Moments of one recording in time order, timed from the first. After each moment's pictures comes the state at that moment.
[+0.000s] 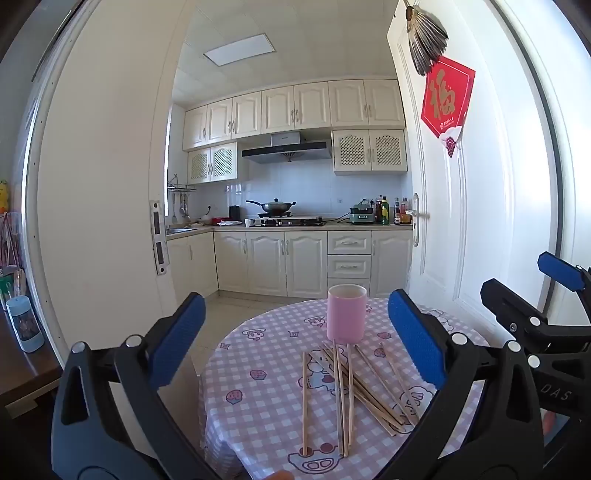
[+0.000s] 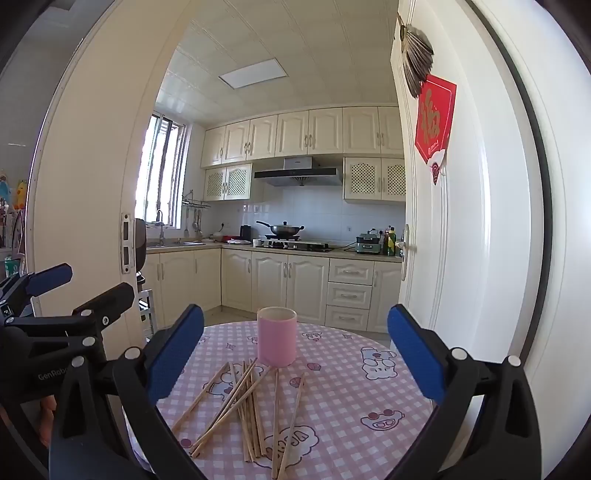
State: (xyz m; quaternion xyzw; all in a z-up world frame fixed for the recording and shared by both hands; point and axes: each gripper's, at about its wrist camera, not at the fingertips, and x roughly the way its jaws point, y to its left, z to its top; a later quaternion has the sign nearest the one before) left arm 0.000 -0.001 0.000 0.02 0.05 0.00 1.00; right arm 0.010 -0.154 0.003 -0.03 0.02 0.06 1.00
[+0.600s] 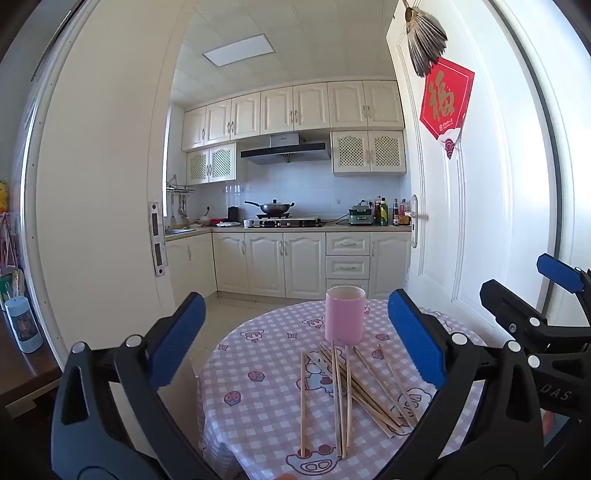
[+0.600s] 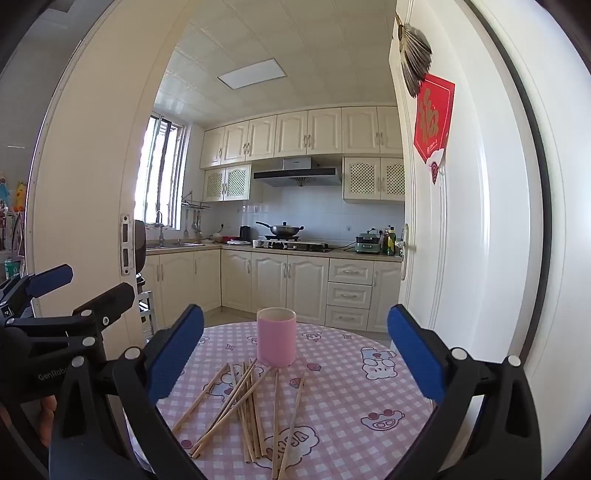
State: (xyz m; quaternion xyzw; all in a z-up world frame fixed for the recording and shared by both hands) left arm 0.000 -0.003 0.001 0.02 0.05 0.00 1.00; right arm 0.011 -0.155 0.001 -0.03 0.02 0.05 1.00
